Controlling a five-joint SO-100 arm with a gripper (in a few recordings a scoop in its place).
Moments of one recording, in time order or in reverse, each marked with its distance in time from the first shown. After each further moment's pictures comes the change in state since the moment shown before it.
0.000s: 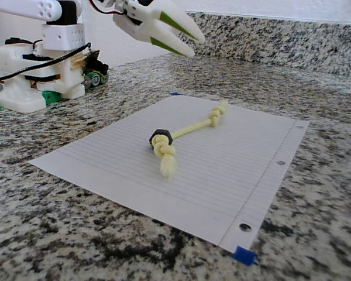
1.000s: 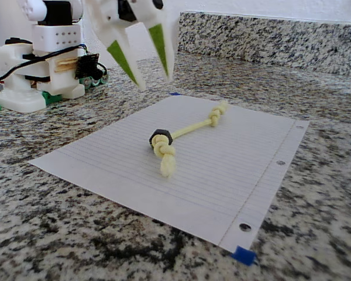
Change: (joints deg) arm 24.3 -46.1 -33.7 21.2 71.2
